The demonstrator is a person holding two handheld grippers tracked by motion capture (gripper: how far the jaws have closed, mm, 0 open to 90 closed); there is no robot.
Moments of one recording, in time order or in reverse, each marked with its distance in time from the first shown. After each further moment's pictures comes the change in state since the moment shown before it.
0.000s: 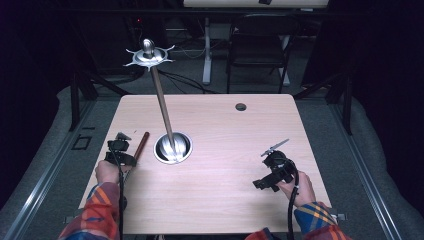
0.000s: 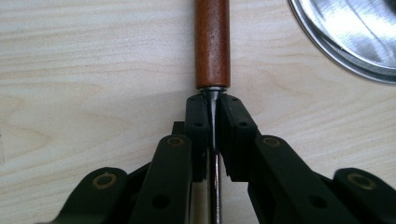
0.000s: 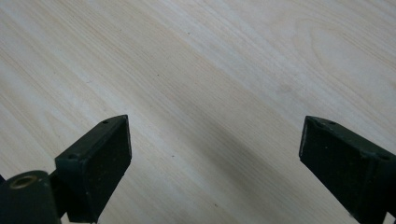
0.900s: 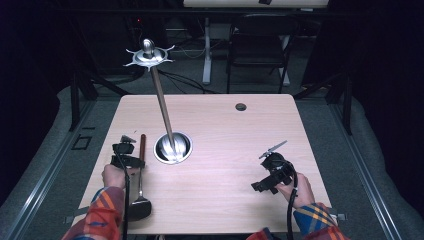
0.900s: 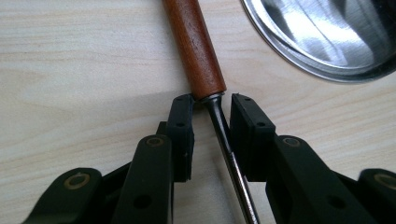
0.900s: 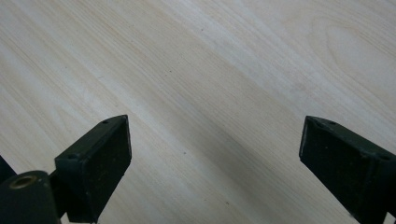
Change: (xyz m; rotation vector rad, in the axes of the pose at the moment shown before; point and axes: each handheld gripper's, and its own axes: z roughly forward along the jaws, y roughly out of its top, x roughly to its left) left arm -0.019 -0.007 0.001 -0.038 -0.058 -0.037; right arm 0.008 -0.001 0.001 0.001 0.013 -0.009
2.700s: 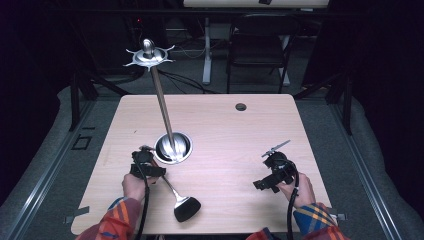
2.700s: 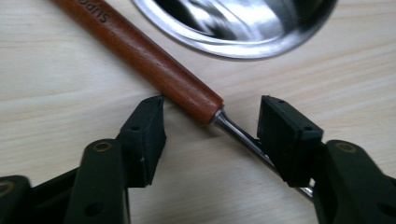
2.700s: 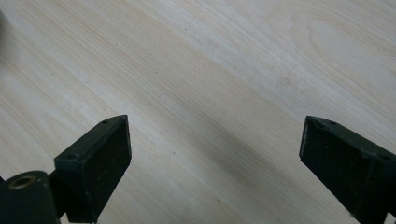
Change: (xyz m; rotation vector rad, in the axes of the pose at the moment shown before) left arm -0.063 -0.025 0.007 -0.071 0.023 0.051; right arm -0.007 -0.002 -0.002 0.004 -0.025 0.038
